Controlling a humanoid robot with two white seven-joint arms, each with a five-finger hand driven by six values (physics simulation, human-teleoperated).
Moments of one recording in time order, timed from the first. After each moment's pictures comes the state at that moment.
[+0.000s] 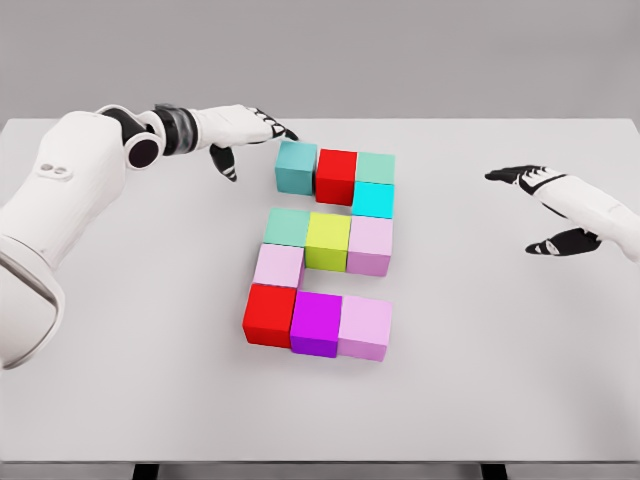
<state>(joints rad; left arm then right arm) -1.16 0.21 -1.03 -0.43 -0.63 -0.61 -0.25 -0.23 -0.67 0.06 -1.39 0.31 -0.61 0.50</state>
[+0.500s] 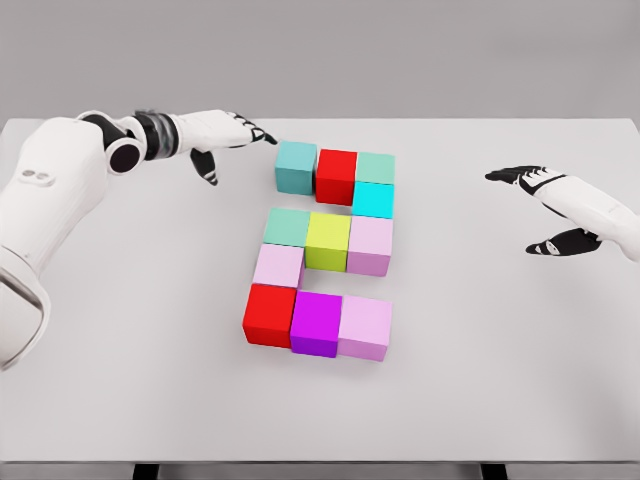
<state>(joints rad) -1.14 0.24 -1.02 -0.42 -0.64 -0.61 -0.25 -0.23 -0.67 0.06 -1.39 0.31 -0.61 0.50</state>
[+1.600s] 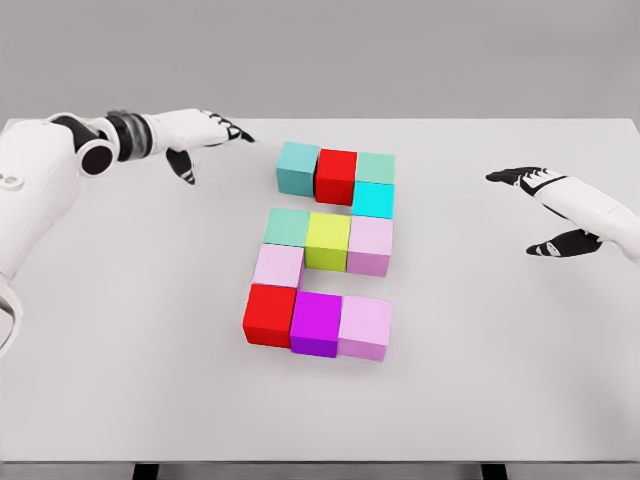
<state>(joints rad) -1.13 0.33 -1.02 -0.47 -0.63 -0.61 -0.25 -0.23 -0.67 0.06 -1.39 0.31 -0.61 0.50</state>
